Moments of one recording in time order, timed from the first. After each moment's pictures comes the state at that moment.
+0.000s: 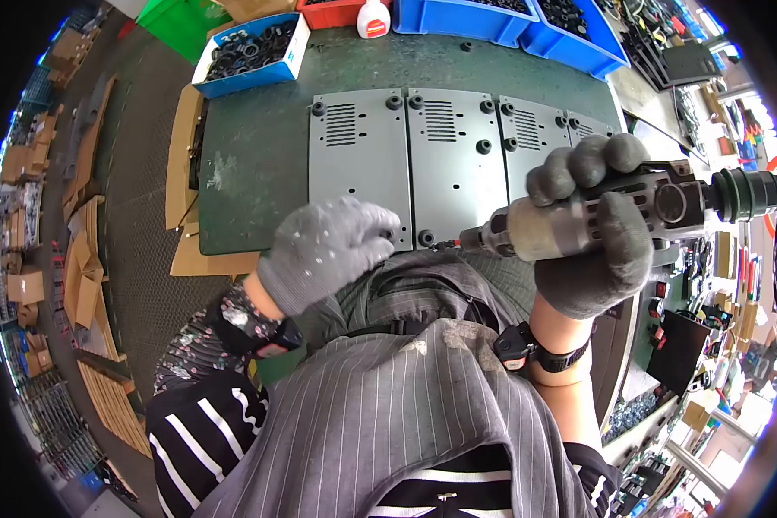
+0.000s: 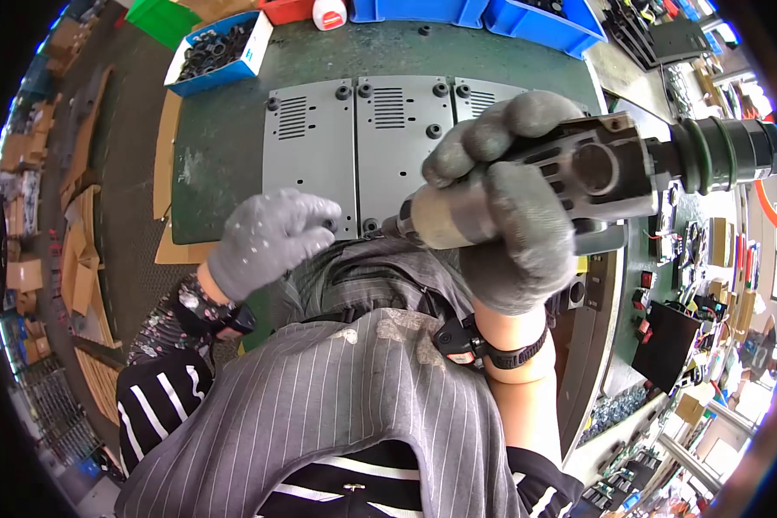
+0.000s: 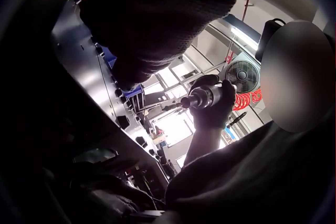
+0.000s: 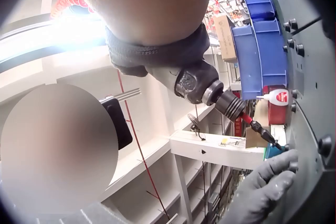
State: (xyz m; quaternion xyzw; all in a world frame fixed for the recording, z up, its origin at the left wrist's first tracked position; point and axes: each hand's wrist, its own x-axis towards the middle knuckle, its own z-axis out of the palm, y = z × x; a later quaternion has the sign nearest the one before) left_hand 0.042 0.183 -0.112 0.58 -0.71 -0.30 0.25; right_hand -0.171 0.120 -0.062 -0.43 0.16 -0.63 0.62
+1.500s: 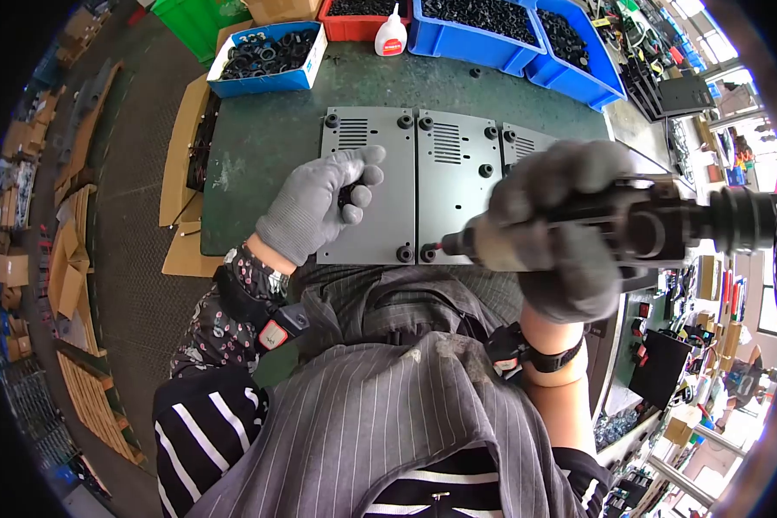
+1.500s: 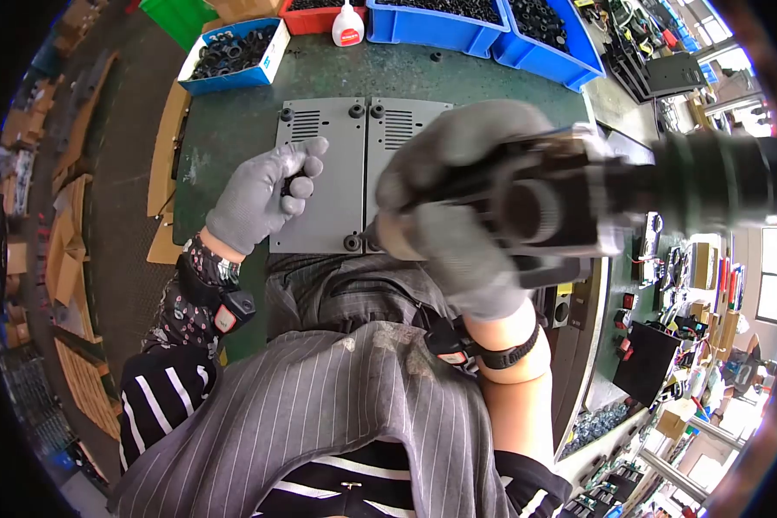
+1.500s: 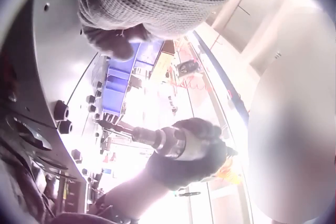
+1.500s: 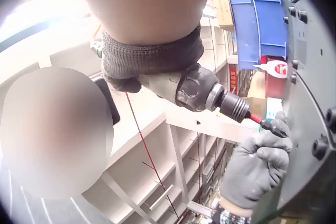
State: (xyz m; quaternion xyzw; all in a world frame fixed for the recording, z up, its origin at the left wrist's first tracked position) left_hand 0.063 0.143 -0.121 0.46 -0.17 -0.71 0.51; right_hand -0.144 0.121 -0.037 -0.47 0.16 -0.56 0.66
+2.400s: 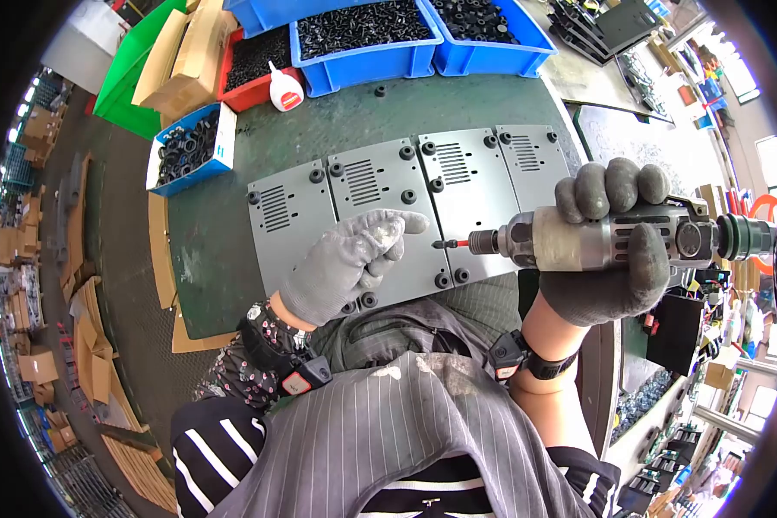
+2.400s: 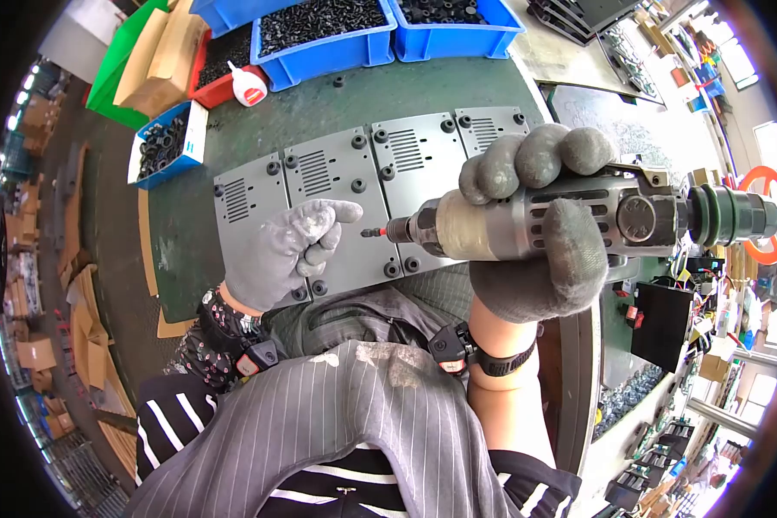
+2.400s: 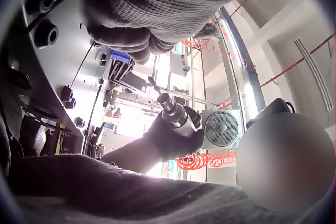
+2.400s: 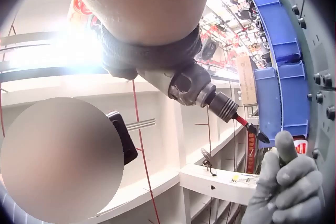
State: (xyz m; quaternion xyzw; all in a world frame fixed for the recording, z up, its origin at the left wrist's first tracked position) left_hand -0.014 0.110 -0.114 0.36 -0.34 -0.79 0.36; right_hand -0.231 0.089 -0.044 -0.40 0.12 -0.75 0.52
